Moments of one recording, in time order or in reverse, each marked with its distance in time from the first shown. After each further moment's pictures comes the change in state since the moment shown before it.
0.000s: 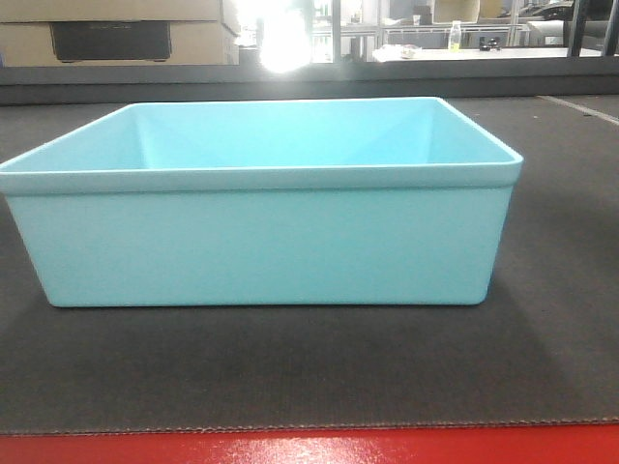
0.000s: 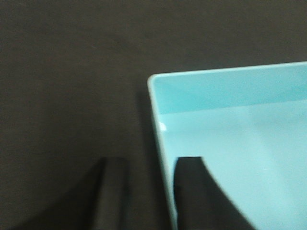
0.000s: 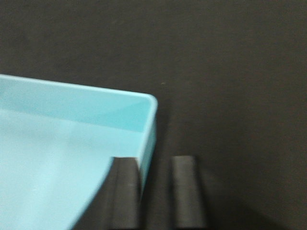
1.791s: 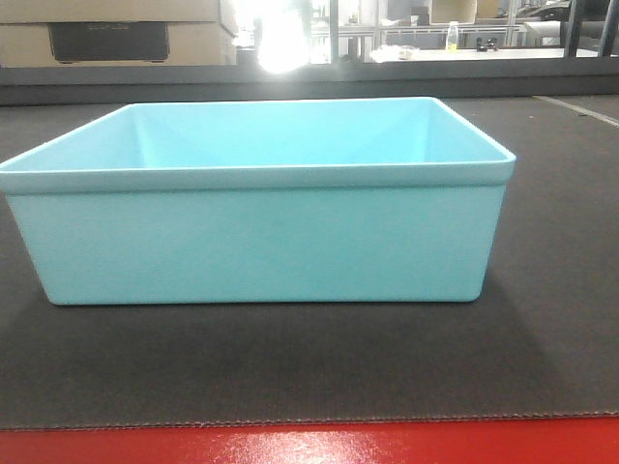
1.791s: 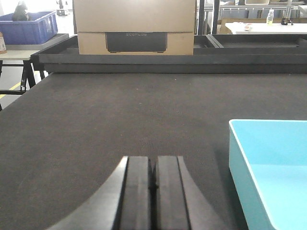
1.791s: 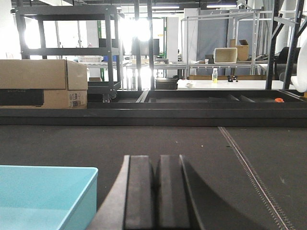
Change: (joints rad) left arm 0.233 -0.944 0.787 0.068 -0.428 0.020; right arm -0.158 -1.236 0.847 -0.129 -0.411 -0.002
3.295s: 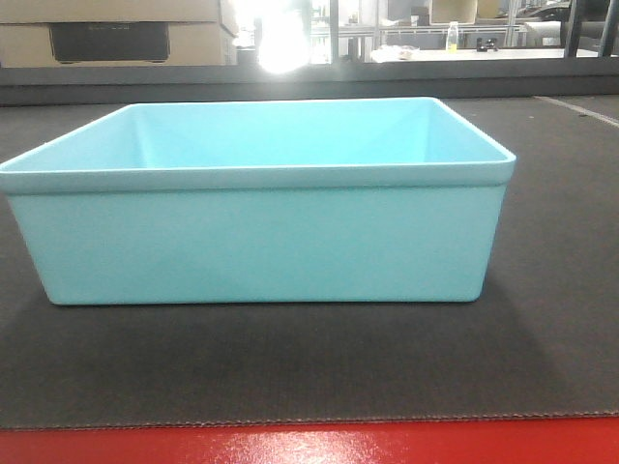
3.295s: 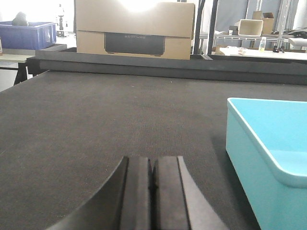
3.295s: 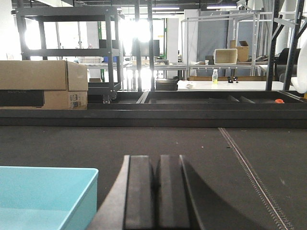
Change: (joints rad) left arm 0.000 -0.295 0.429 -0.115 -0.245 0.049; right arm 0.000 -0.002 0.000 0.000 -0.004 0.000
